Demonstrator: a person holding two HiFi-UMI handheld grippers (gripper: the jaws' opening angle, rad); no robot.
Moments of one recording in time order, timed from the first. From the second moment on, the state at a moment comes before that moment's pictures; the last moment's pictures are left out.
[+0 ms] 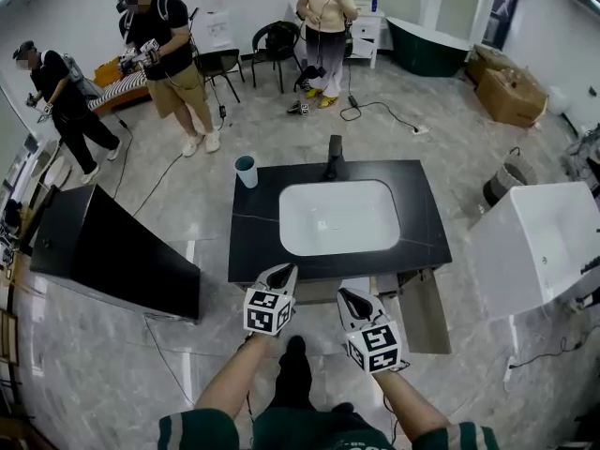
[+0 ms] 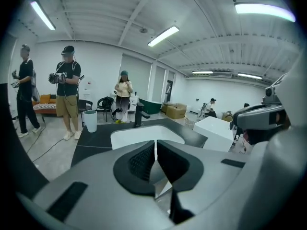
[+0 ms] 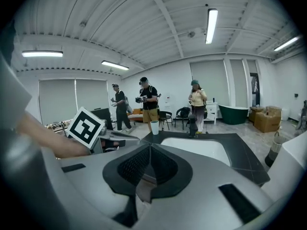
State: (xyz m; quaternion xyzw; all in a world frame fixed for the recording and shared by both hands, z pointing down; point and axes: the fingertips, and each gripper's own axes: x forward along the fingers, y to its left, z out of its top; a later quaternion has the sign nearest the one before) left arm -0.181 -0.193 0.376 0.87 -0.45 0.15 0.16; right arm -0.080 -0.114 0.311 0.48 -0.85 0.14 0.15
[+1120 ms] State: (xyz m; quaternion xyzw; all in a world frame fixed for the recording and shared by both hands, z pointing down) left arm -0.330 -0.472 0.462 0.82 -0.52 0.13 0.21; right arm -0.215 -0.337 0.366 0.46 -0.84 0.18 0.20
